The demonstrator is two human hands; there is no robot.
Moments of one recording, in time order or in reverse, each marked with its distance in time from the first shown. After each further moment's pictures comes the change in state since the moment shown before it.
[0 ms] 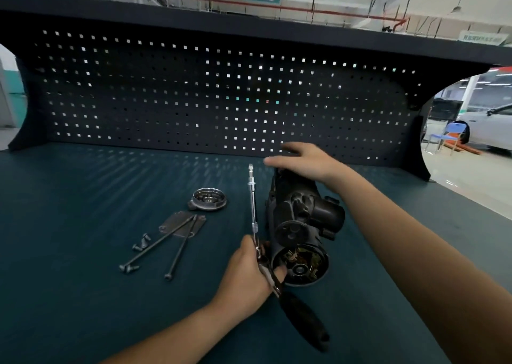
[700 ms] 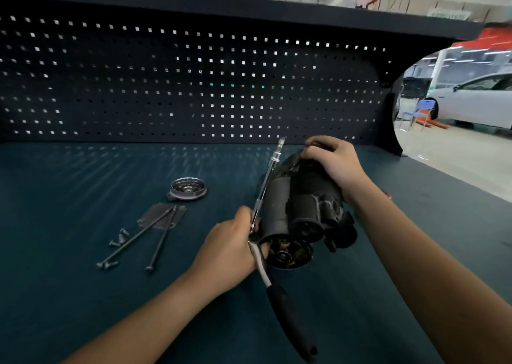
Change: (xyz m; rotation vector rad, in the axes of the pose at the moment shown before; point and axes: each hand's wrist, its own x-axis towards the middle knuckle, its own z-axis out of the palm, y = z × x) left_hand 0.004 0.029 -0.018 0.361 -0.147 0.208; right_hand -0.044 0.054 -0.013 0.515 0.442 -0.001
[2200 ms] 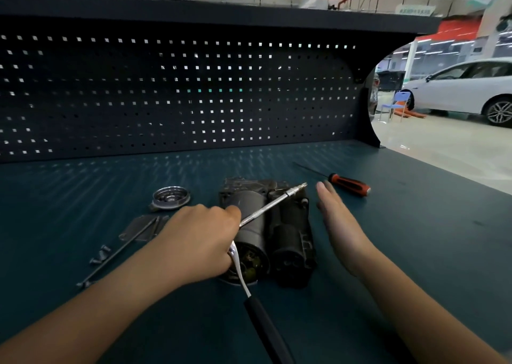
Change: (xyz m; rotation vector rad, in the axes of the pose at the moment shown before) left_hand 0.010 0.037 -0.048 0.918 -0.277 0.256; right_hand -0.089 0.050 -0.015 0.182 -0.008 0.263
